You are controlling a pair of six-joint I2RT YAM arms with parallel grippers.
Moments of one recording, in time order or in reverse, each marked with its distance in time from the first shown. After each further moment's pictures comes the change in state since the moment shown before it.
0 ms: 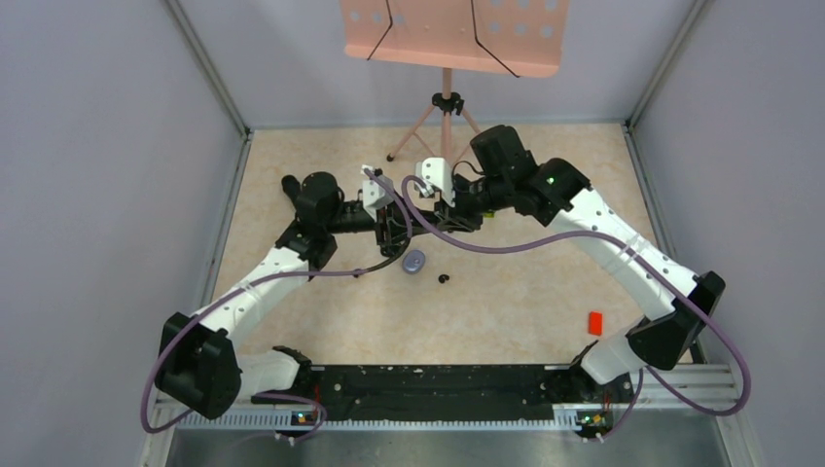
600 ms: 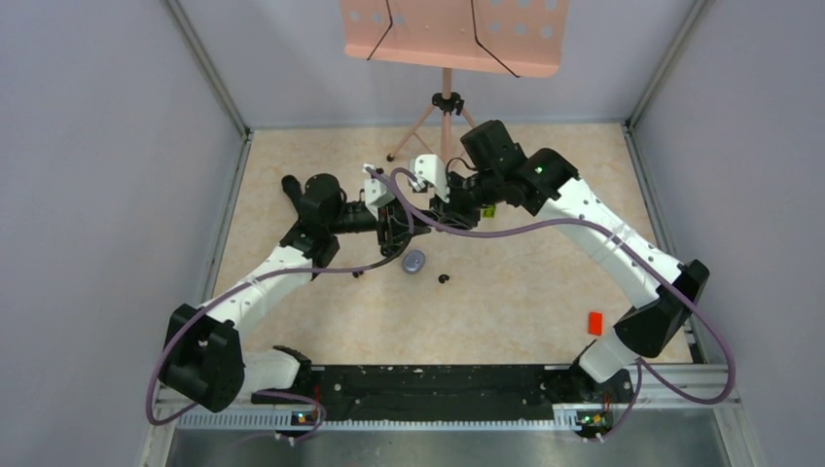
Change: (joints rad) left arm 0.006 0.034 -0.026 0.059 -0.009 -0.042; right arm 0.000 0.074 0.077 -0.080 0.028 0.016
